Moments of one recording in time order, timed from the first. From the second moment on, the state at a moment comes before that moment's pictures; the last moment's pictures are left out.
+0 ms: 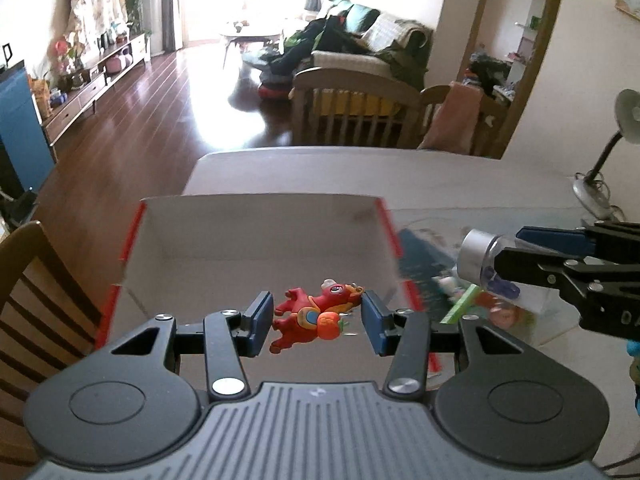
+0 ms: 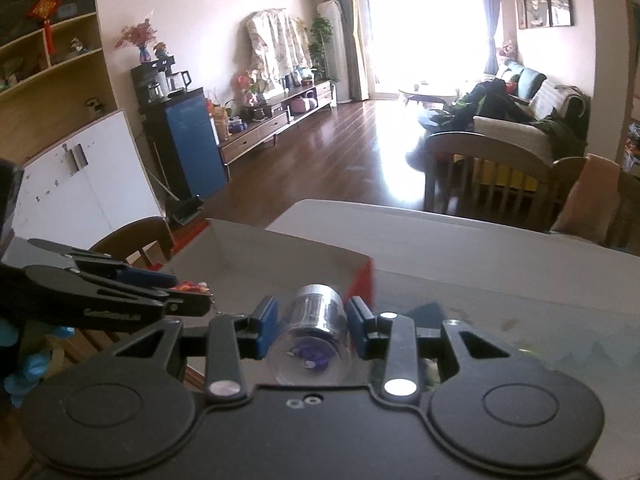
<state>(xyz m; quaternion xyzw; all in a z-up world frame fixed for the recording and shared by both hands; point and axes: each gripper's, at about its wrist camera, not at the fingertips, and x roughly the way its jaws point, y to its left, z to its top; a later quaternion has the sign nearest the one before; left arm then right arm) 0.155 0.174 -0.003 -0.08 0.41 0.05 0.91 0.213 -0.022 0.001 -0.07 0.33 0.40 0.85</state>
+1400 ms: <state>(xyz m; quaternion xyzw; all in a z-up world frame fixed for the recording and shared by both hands) 0.225 0.254 -0.135 0.03 0.57 0.01 0.82 0.224 0.131 -0.123 -0.19 0.48 0.35 0.78</state>
